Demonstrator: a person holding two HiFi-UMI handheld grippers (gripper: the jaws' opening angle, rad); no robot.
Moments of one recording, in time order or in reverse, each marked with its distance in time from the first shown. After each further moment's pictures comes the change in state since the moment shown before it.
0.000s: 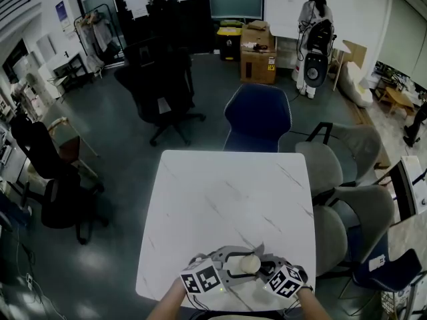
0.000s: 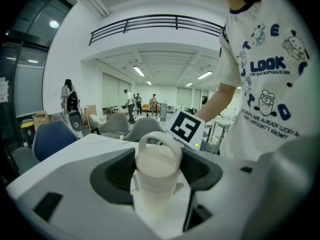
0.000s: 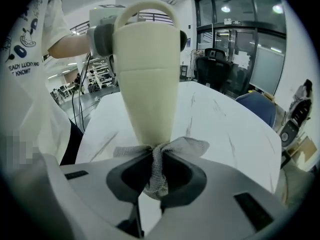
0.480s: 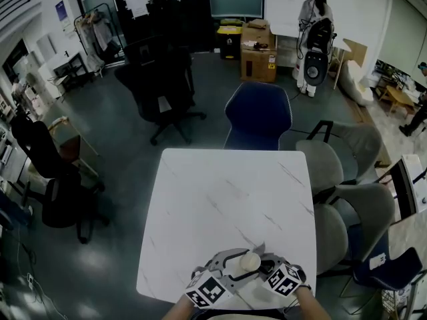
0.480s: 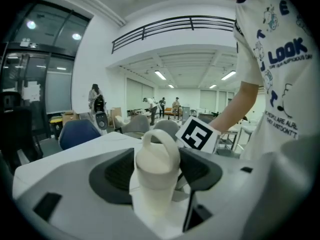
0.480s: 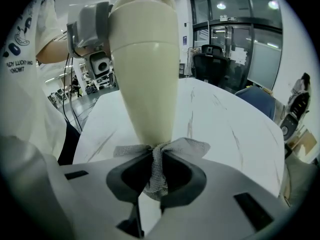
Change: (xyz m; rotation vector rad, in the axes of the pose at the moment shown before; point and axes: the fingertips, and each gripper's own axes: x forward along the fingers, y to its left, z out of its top) left arm -0.006 0.006 -0.004 -0.104 -0.037 0.292; right arm 0.012 0.002 -0.007 0.041 0.009 -0.005
